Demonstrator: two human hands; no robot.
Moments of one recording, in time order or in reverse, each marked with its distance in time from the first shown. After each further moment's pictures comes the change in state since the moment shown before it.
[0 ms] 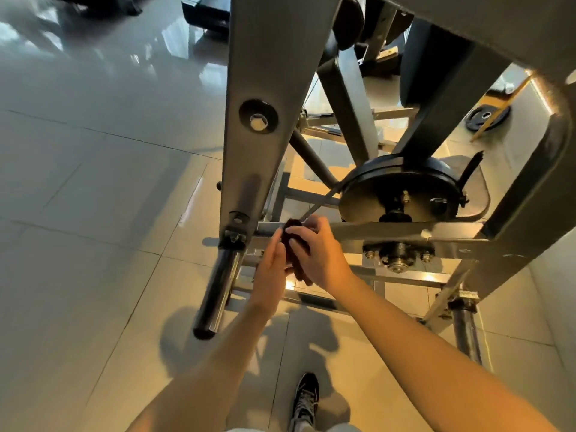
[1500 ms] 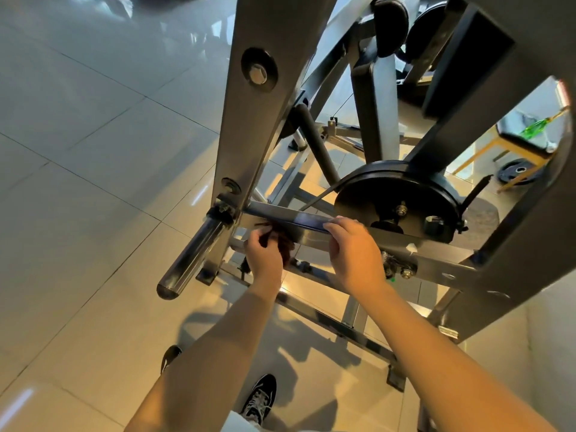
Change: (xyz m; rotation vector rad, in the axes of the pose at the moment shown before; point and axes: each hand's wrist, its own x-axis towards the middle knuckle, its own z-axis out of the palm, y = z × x) left_hand 0.021 -0.032 0.063 -0.006 0.752 -0.139; right_hand -0.019 0.067 -0.067 -0.389 0.018 -0.169
